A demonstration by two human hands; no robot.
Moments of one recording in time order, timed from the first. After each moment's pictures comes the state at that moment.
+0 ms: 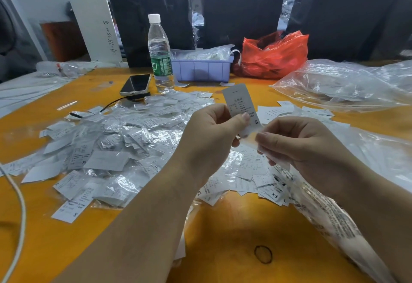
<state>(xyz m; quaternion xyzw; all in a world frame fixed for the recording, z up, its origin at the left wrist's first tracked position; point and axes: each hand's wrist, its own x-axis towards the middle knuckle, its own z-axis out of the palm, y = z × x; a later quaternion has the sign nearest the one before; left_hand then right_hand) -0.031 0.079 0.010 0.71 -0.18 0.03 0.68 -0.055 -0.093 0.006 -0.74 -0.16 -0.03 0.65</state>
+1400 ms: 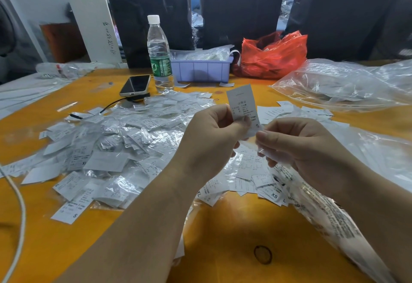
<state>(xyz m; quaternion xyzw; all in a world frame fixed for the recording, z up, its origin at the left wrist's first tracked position) -0.033 0.079 0.011 0.74 -0.19 0.04 0.64 -0.054 -0.095 0.006 -0.74 -0.16 -0.01 0.65</state>
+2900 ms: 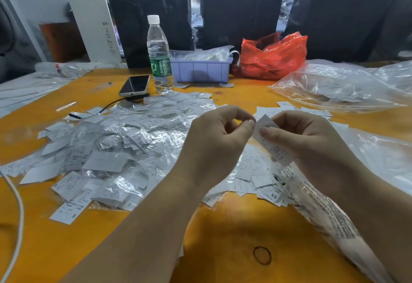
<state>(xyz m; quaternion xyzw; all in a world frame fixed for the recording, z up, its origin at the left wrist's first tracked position) -0.036 0.075 0.008 0.79 -0.22 0.13 0.56 -0.052 -0.096 0.003 -0.75 -0.14 -0.11 0.64</state>
